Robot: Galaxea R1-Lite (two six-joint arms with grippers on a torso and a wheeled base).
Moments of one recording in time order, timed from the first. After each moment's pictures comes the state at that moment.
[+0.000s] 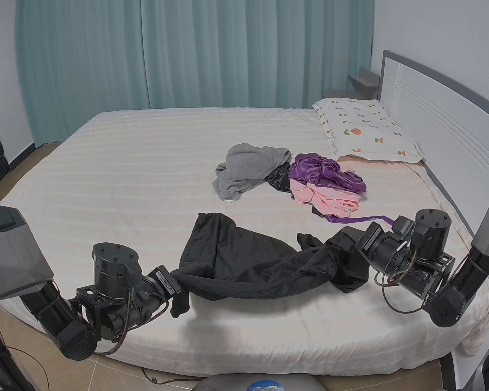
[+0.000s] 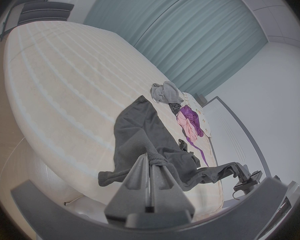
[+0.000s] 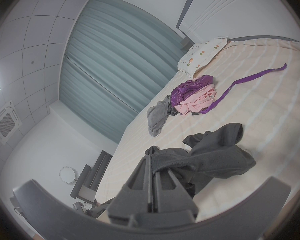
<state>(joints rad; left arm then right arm) -0.50 1.94 -0.35 -1.08 0.16 -0.94 0.42 1.99 -0.43 -1.36 -0.01 0.88</state>
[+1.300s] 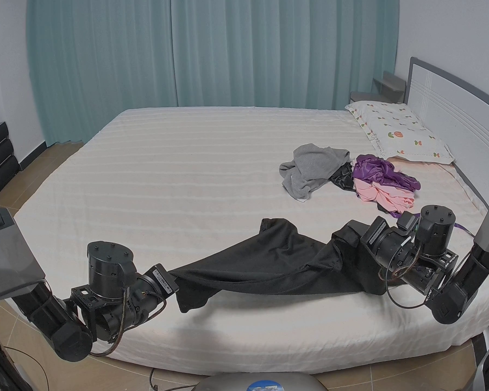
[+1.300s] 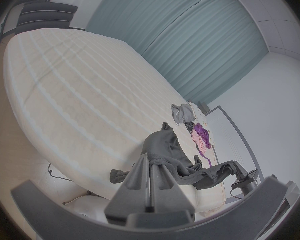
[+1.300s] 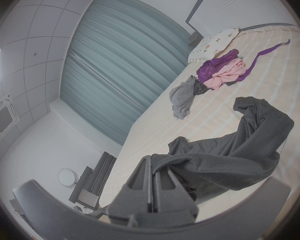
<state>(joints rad) -0.51 1.90 -0.34 -1.07 0.16 -0.94 0.39 1.98 -0.43 -1.38 0.00 0.88</state>
